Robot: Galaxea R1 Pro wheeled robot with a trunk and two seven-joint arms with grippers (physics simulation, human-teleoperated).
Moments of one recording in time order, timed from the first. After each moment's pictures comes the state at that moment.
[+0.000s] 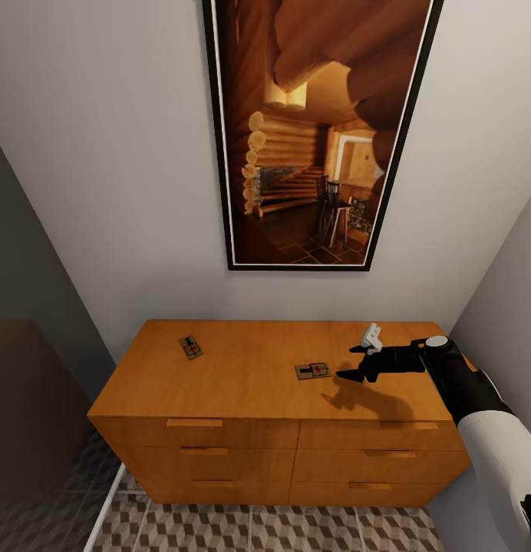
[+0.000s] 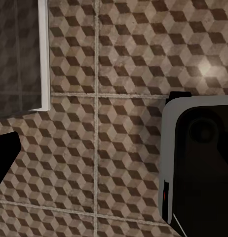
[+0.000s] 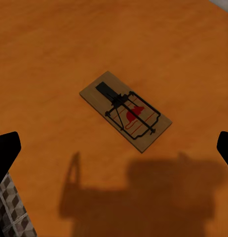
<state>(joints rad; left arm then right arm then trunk) -0.17 0.15 -0.30 0.07 0.31 -0.41 0.02 -0.87 -0.25 -0.02 -0.83 0.40 0.27 1.20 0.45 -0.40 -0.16</state>
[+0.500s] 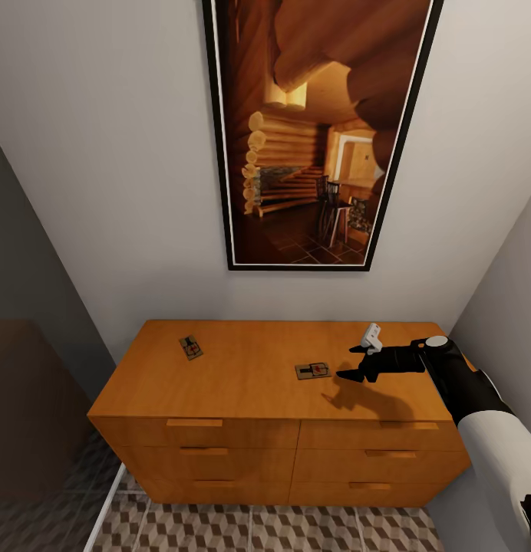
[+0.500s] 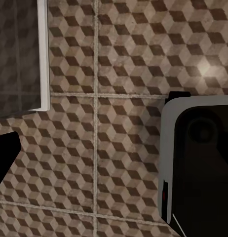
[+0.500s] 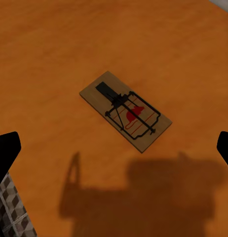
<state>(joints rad) -0.17 0.15 -0.30 0.07 0.31 -0.41 0.02 -0.87 -0.25 -0.02 -0.83 0.40 0.27 1.20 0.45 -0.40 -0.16</state>
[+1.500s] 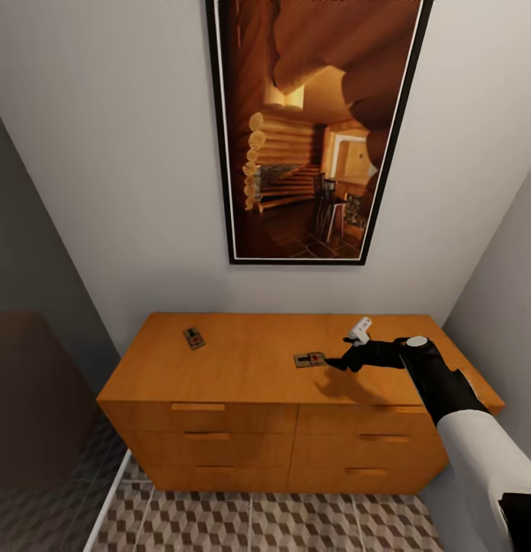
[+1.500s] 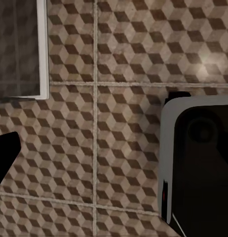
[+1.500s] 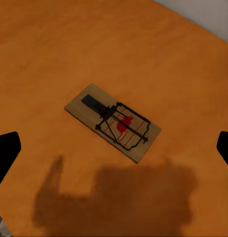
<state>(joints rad) -0.17 0.15 -0.30 0.07 0.31 -0.41 0.02 -0.87 -0.17 -0.02 -0.82 0.40 0.28 0.95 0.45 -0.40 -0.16</state>
